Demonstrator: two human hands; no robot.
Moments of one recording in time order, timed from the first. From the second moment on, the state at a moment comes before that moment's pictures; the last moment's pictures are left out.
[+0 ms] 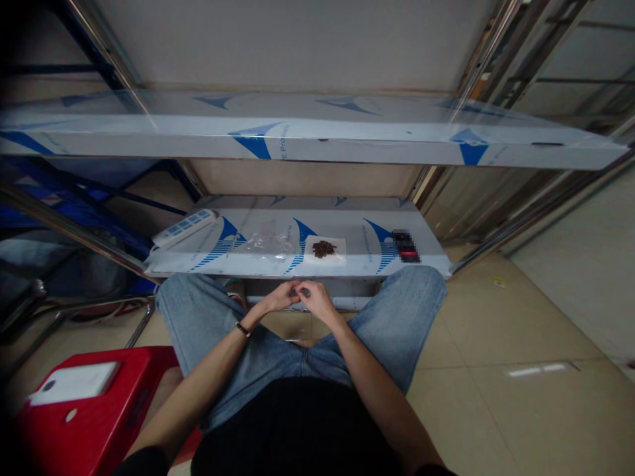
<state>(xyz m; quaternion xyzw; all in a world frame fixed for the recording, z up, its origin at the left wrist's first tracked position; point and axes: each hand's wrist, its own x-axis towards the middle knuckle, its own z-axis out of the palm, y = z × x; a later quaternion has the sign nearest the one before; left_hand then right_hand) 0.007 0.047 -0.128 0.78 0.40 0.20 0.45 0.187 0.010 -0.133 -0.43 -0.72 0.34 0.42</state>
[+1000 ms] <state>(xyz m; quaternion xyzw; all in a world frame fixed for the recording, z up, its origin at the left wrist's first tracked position) 0.003 0.033 -0.122 0.78 0.31 0.09 0.53 0.182 -0.012 -0.117 -0.41 -0.79 0.41 0.21</state>
